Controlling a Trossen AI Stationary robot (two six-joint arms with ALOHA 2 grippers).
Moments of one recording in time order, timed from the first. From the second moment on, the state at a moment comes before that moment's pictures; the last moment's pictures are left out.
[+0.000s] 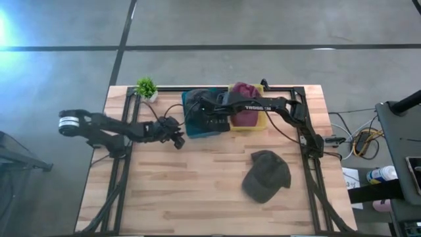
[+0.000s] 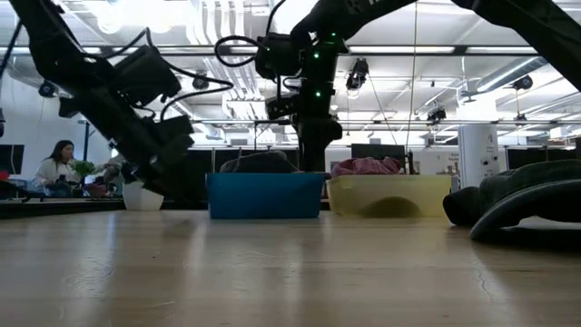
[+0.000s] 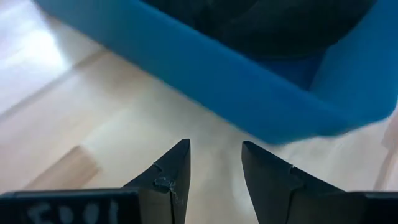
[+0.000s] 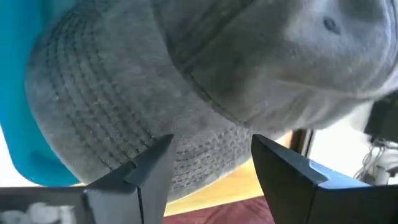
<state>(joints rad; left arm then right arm) 0.21 1.31 0.35 0.21 -0.28 -0.45 -0.25 2.16 1.87 -1.00 0.35 -0.41</state>
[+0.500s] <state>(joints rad) 0.20 1.55 0.46 0.35 -0.19 -0.45 -0.21 2.21 1.90 -0.88 0.05 -0.31</state>
